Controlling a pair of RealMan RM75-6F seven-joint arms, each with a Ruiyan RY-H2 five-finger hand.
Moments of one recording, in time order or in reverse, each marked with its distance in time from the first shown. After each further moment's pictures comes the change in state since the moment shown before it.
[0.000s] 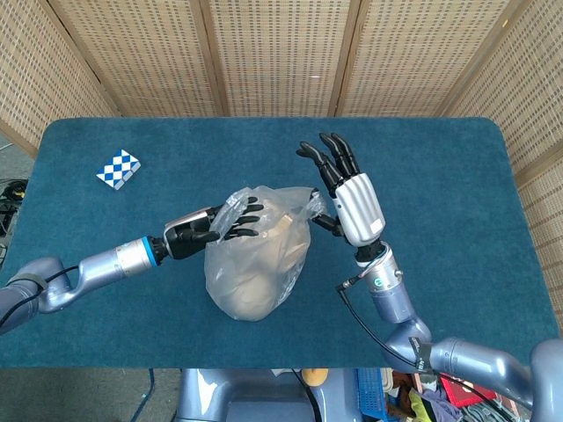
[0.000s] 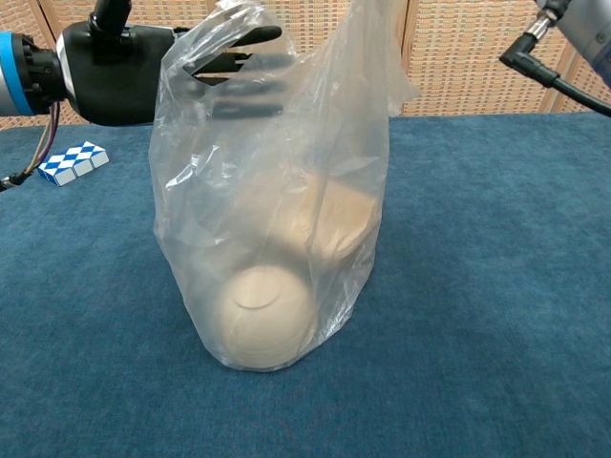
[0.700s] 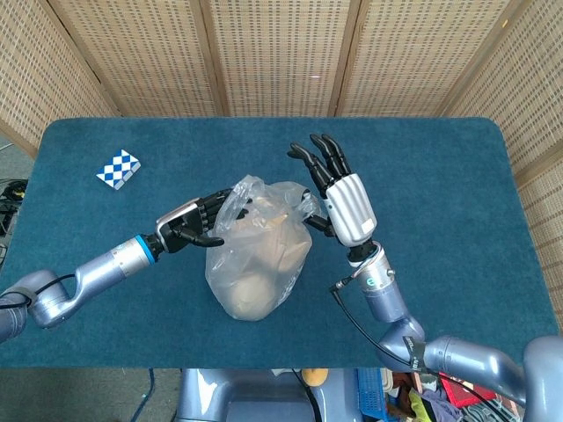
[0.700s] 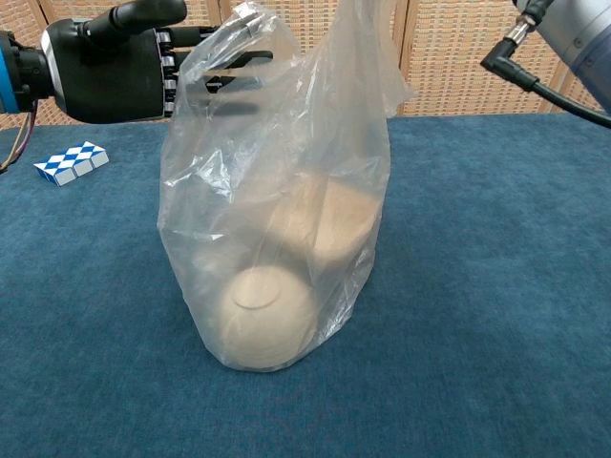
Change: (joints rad) left arm 0.097 0.091 -0.143 -0.184 -0.057 -0.216 0.278; right arm 0.020 -0.022 0.006 0.012 0.004 -0.012 -0.013
